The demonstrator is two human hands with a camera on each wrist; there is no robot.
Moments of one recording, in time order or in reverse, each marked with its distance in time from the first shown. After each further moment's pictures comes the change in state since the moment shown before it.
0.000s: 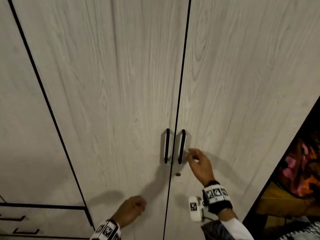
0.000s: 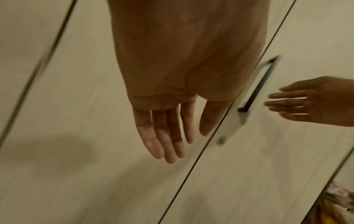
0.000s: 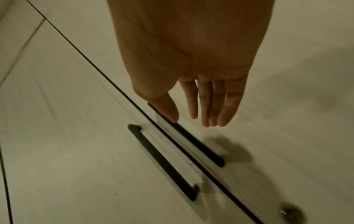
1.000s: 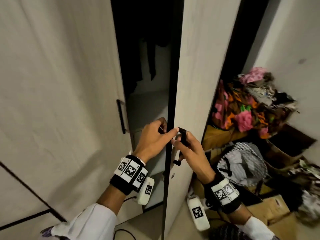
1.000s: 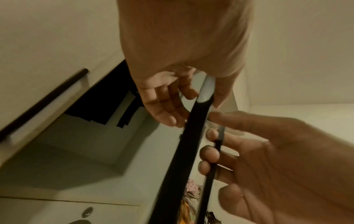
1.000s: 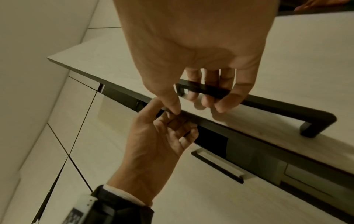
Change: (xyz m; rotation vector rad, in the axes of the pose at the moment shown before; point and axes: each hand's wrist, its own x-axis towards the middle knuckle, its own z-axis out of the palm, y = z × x) left_hand -0.027 0.236 0.075 -0.034 0.030 0.584; right_hand -0.190 -0.046 -0.079 0.297 0.181 0.022
